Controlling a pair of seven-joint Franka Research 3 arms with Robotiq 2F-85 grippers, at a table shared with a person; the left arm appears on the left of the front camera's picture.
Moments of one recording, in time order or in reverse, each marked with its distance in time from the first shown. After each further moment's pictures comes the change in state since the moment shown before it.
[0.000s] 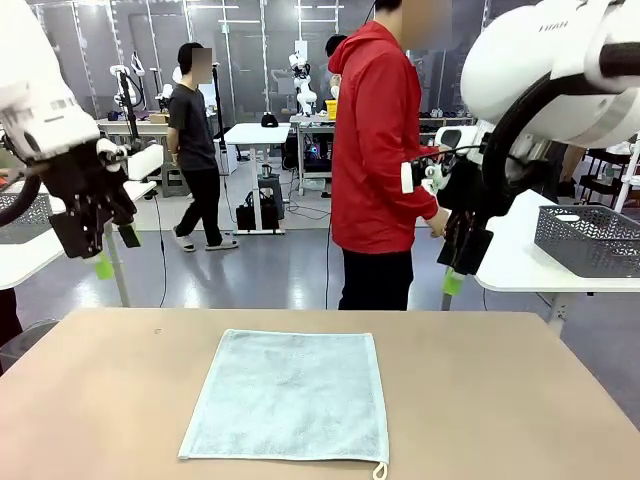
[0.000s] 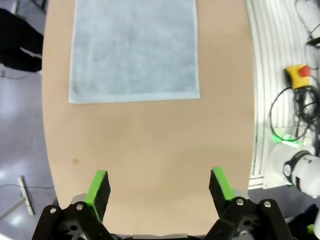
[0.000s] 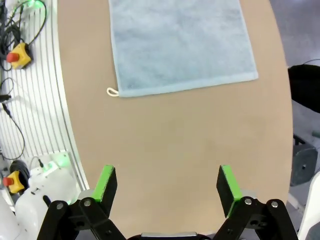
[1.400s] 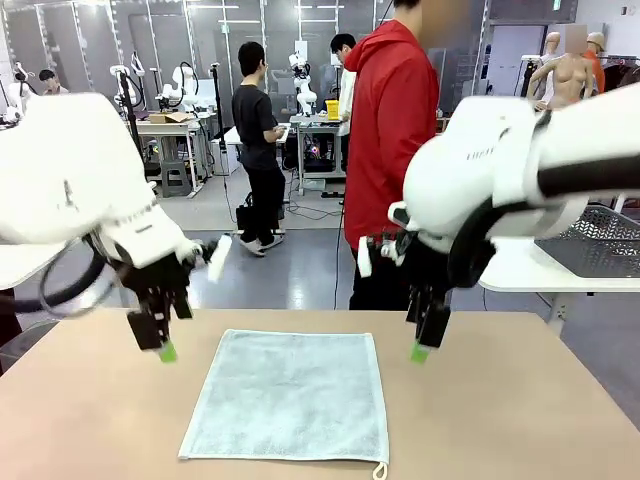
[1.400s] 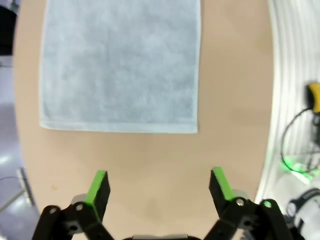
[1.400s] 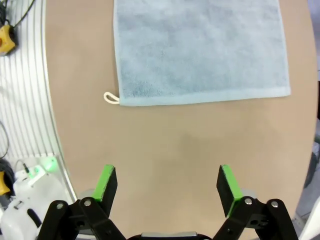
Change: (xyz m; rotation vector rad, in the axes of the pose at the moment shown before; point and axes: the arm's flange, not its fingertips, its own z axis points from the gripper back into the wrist) left arm 0.069 -0.051 -0.125 0.048 0.087 0.020; right arm 0.025 0.036 -0.104 -0.024 0.086 0.073
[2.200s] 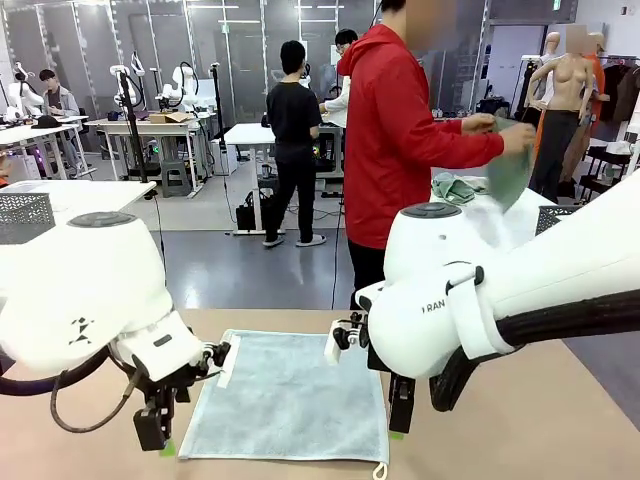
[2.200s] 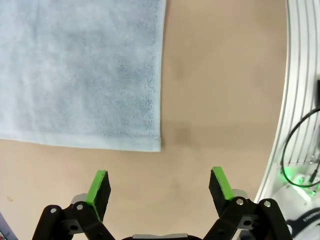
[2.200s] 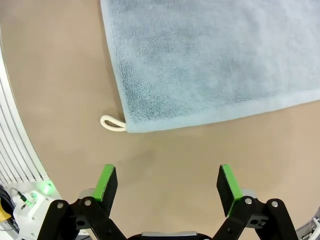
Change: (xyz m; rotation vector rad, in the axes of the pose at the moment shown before) left arm -0.007 -0.062 -0.114 -0.036 0.091 0.012; right arm 0.020 0.047 -0.115 -0.052 0.129 -0.078
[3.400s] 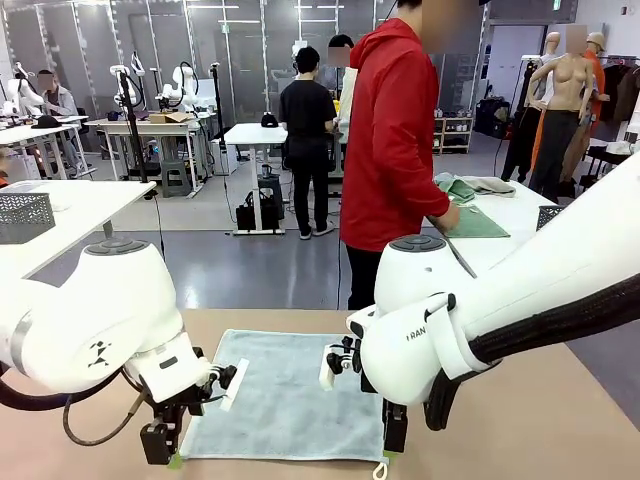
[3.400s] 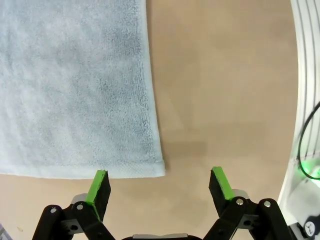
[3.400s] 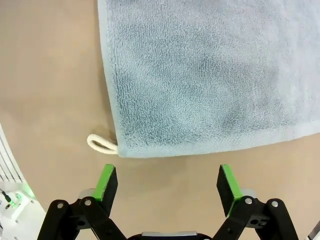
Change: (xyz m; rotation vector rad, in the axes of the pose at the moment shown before) left arm 0.005 0.004 -0.036 -0.014 -0.007 -0.133; right arm 0.008 -0.003 -0.042 0.004 0.009 0.090
